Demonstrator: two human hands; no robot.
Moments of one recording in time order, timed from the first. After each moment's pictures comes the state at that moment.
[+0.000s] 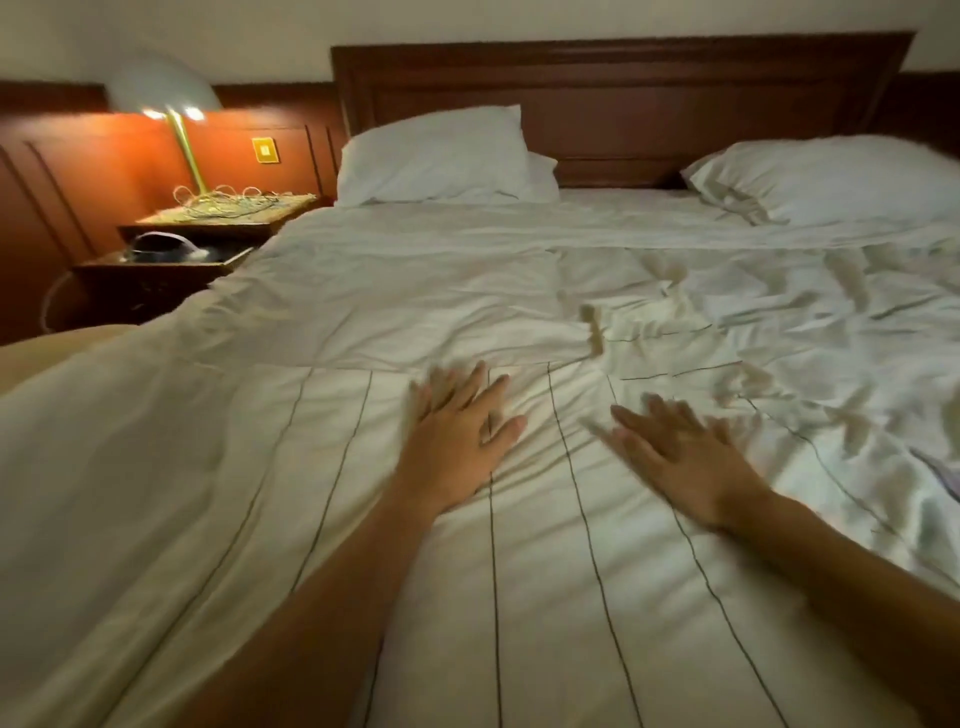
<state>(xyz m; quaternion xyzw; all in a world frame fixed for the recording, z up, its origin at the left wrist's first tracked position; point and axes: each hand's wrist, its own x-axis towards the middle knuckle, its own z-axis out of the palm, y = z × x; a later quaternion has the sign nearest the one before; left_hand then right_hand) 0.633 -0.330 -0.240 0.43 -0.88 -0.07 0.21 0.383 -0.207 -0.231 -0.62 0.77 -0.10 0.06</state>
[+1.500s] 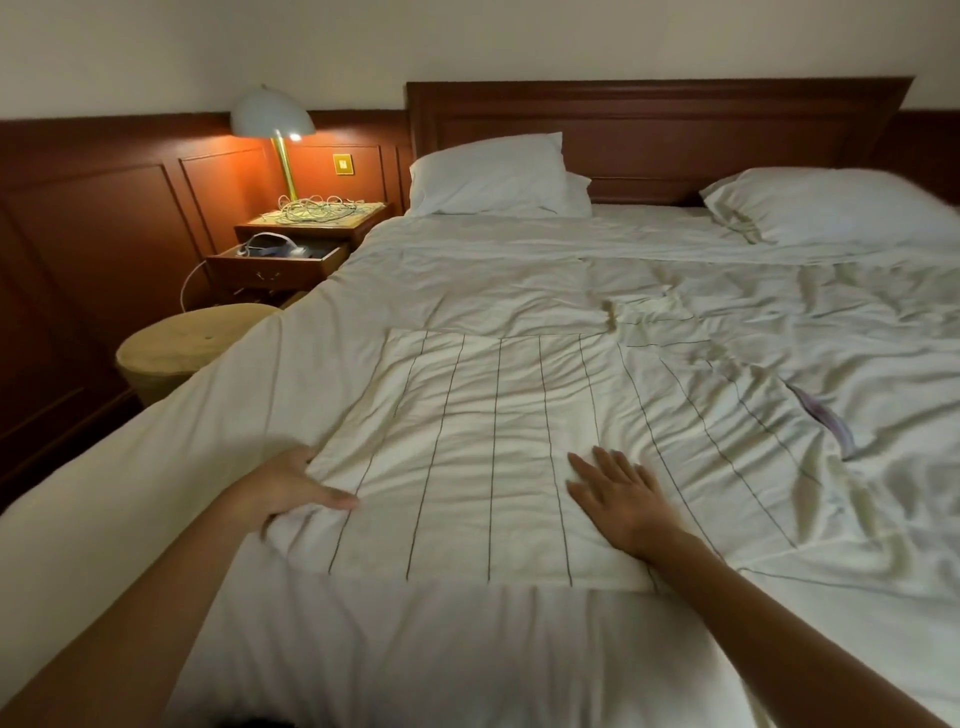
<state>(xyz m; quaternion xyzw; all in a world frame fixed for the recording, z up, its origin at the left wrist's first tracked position) 0.974 -0.146 -0.169 0.63 -0.64 -0.42 0.12 0.564 -0.032 -0.229 -0.64 0.76 -0.04 0.11</state>
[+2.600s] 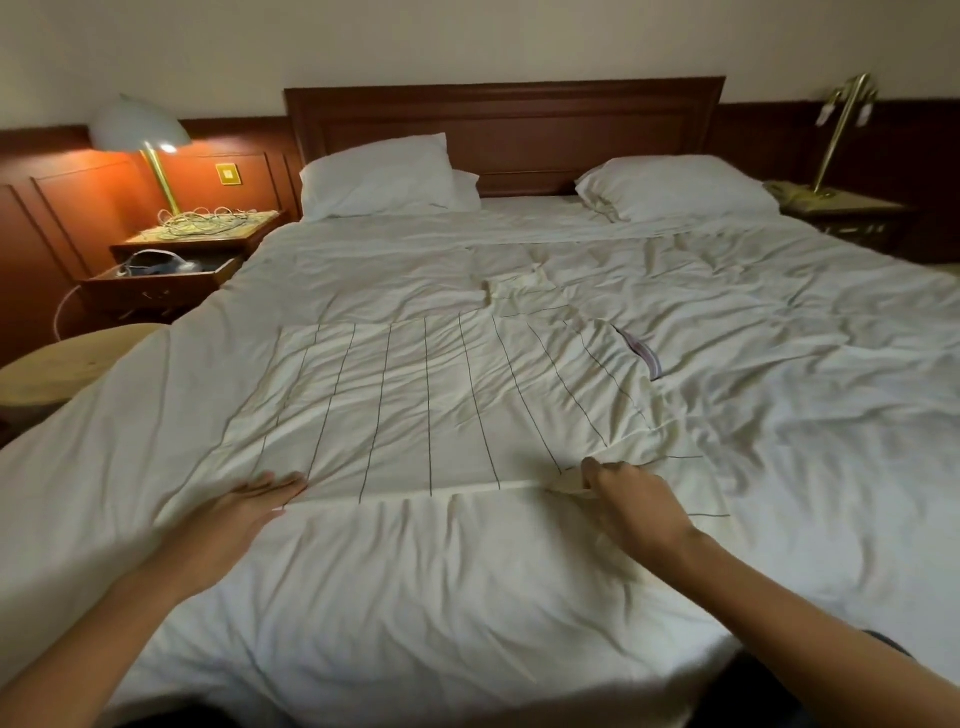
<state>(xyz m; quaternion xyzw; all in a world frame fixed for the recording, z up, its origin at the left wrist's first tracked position) 0.941 -0.035 -0.199 0.41 -0.89 -0.18 0.10 0.519 0.180 -0.167 -0.62 0.78 -0.04 -0.05</state>
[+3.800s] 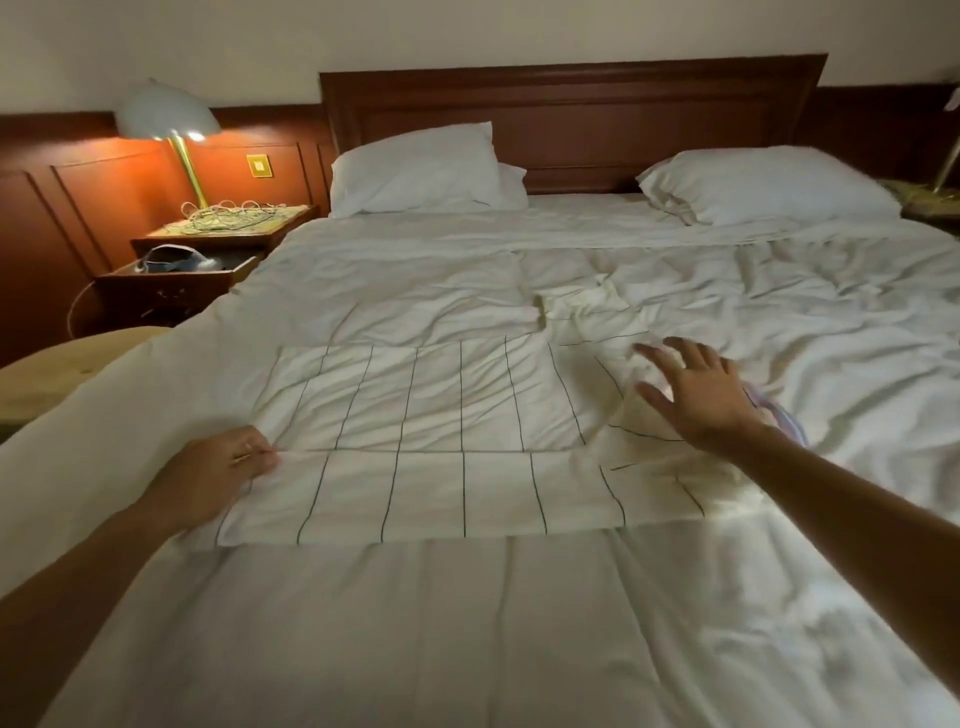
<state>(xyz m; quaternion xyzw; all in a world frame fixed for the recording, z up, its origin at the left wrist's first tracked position) 0.897 -0.239 -0.190 0.55 -0.79 -0.18 0.20 0.362 -0.080 -0.160 -0.58 0.80 -0.10 -0.09</state>
